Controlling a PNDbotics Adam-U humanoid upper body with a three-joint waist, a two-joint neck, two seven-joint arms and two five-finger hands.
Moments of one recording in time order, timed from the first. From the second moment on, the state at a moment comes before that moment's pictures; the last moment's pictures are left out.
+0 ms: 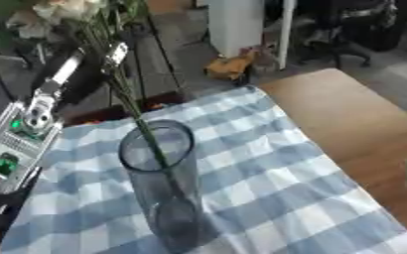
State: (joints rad) left arm -1.04 0.28 -0.29 -1.32 -0.25 0.02 -0.11; right arm -0.38 -0.30 -0.27 -1.98 0.17 -0.29 -0.32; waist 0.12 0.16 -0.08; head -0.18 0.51
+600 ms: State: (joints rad) left arm -1.03 0.30 -0.31 -1.33 -0.25 0.03 -0.17; right arm -0.38 -0.30 -0.27 -1.98 0.17 -0.29 -0.32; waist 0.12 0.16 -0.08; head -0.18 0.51
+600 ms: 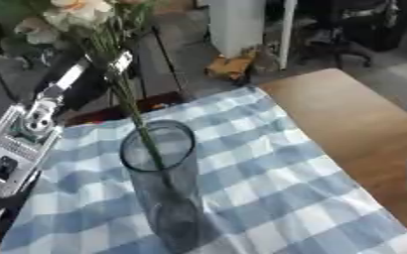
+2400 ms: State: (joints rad) left arm -1.03 0.33 -0.34 -1.33 -0.32 -0.02 -0.47; right arm -0.38 -0.30 -0.27 -1.98 0.17 -0.28 -0.32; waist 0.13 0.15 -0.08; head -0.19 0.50
